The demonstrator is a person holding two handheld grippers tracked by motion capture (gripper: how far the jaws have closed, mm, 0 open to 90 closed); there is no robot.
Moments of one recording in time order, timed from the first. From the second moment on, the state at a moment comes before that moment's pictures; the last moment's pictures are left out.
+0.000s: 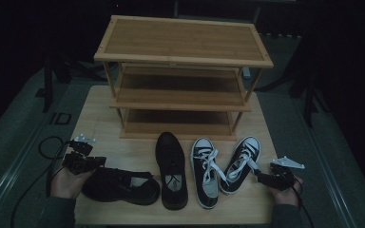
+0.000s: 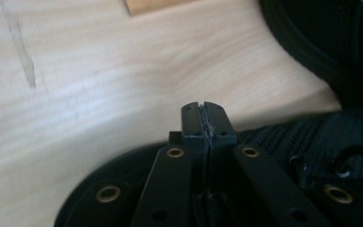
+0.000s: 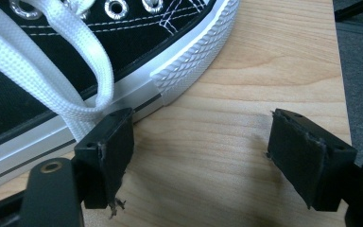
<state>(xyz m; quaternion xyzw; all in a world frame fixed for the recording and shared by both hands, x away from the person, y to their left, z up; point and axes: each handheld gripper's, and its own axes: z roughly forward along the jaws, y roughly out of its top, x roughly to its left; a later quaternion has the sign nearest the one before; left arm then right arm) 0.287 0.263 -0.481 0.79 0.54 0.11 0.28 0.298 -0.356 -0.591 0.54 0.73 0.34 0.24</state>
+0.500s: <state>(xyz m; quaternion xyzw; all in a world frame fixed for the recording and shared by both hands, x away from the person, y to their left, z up) 0.342 0.223 -0.475 0.81 0.50 0.12 0.29 0.298 -0.356 -0.591 0.54 0.73 0.34 0.24</state>
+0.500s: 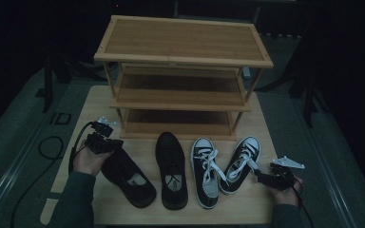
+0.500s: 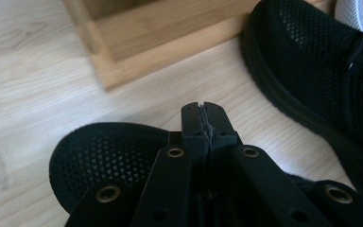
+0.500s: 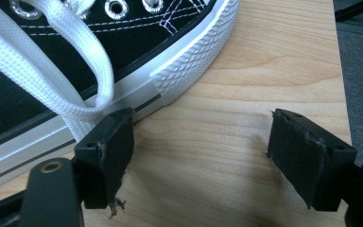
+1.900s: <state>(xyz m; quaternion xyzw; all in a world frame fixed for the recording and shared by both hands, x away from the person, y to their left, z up) 0.265 0.223 -0.462 0.79 0.51 0.11 0.33 0.298 -0.357 -0.591 0.54 0.73 0.34 0.24</state>
